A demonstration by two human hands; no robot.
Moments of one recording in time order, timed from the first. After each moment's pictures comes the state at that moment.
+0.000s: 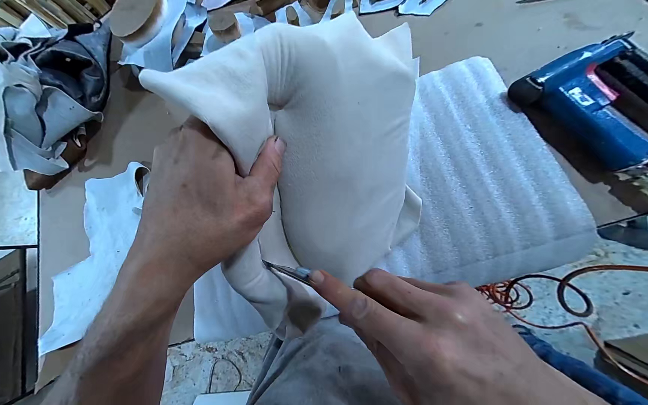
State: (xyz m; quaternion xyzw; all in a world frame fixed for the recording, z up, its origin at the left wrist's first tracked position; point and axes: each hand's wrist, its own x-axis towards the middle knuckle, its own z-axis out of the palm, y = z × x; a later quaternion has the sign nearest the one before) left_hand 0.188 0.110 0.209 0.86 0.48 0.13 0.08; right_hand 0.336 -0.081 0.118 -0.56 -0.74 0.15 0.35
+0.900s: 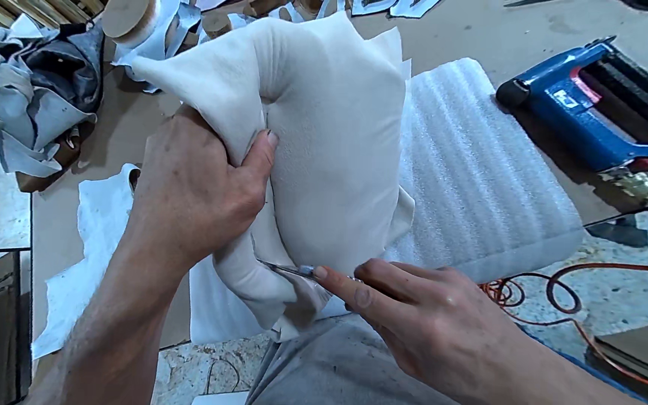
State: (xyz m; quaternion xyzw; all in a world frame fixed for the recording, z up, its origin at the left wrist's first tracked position) left_hand 0.197 0.119 0.211 0.86 0.48 0.13 0.09; right_hand 0.353 -0.079 0.099 -0.54 -0.76 0.13 0.34
